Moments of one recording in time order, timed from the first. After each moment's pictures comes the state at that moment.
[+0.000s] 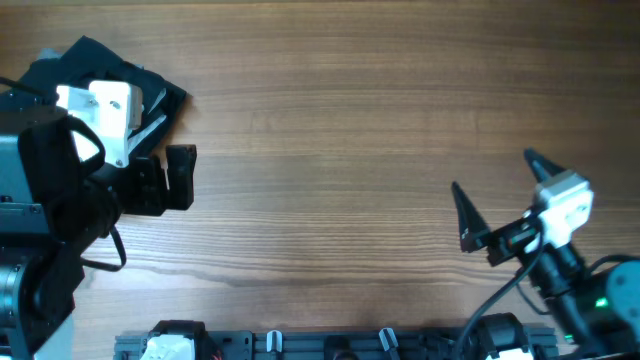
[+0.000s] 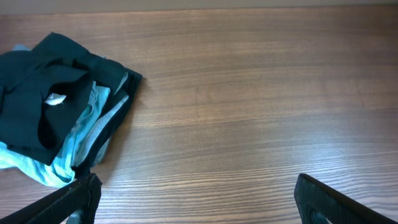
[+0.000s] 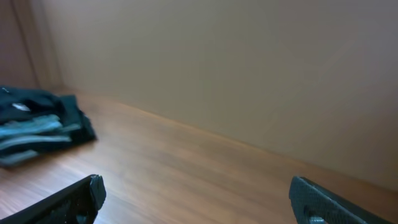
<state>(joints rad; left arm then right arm) -0.07 1.13 1.81 -1.44 0.09 -0.01 0.16 0.44 0.91 -0.58 -0.23 -0.13</state>
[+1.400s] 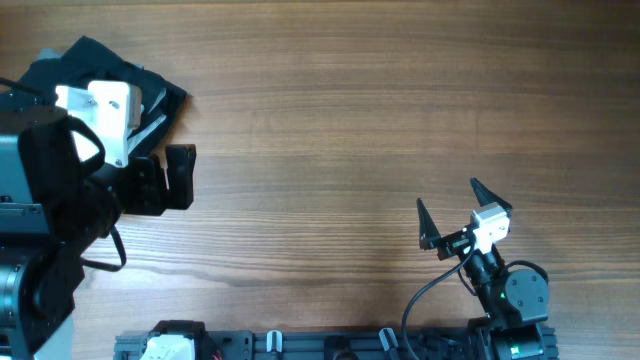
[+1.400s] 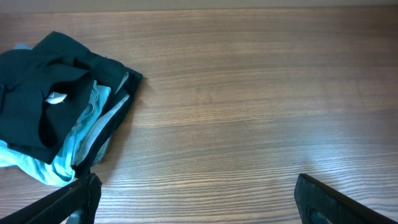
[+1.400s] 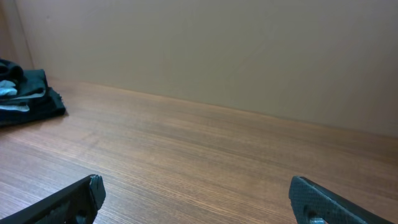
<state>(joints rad) -0.07 1.13 1.81 -1.44 0.08 -0.02 0.16 0.02 0.01 0.01 -0.20 -0.05</state>
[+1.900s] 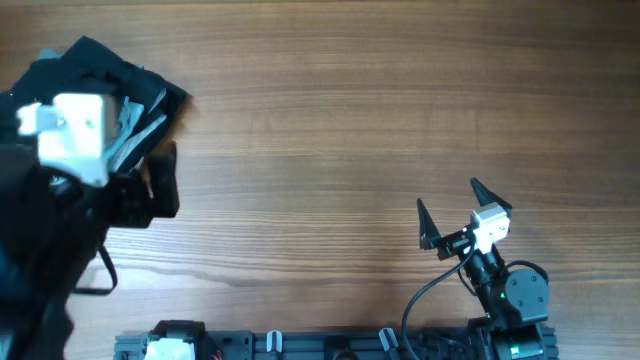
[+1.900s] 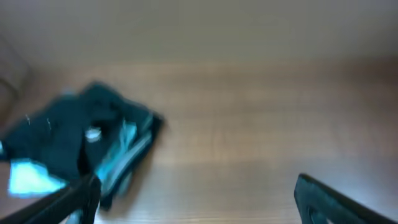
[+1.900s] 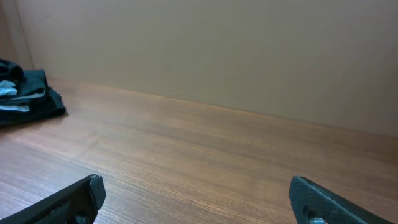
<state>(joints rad) -0.07 0.99 1.76 -1.29 0.00 -0.02 0.16 0.02 0.01 0.01 -0.20 -0.05</state>
